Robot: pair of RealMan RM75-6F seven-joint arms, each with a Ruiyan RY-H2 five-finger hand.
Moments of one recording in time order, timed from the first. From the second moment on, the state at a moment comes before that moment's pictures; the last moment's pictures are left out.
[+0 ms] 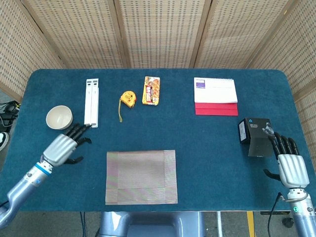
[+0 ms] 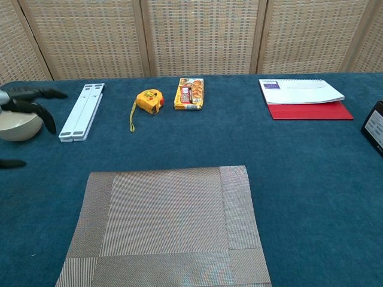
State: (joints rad) left arm -0.49 -1.32 0.04 -1.26 1.82 1.20 -0.24; right arm 0.15 -1.22 0.10 -1.44 -1.43 1.39 -0.03
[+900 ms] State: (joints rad) left arm -0.46 -1.55 0.30 -1.02 2.03 1.35 -0.27; right arm 0.15 -1.21 0.10 -1.44 -1.43 1.39 -0.01
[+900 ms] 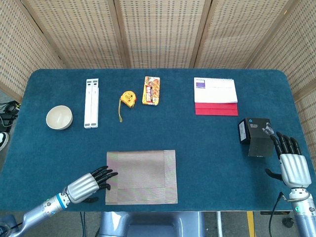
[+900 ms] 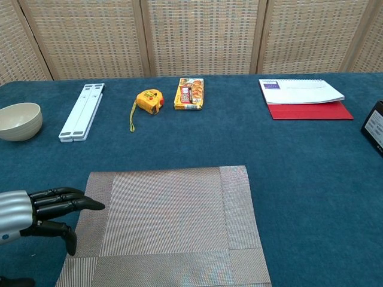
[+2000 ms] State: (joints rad) left arm -0.50 -1.63 0.32 -1.00 2.00 1.32 -0.25; right arm 0.15 -1.20 0.10 -1.44 -1.43 1.40 0.00
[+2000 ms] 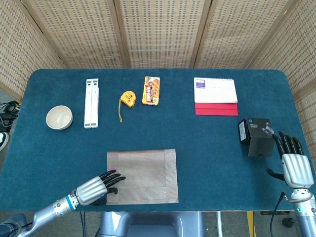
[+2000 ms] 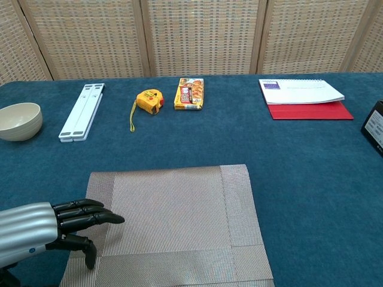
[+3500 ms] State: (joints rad) left arm -0.54 -1.62 0.23 -1.10 1.91 1.33 -0.27; right arm 0.14 -1.19 0.09 -1.45 -1.45 1.41 0.02
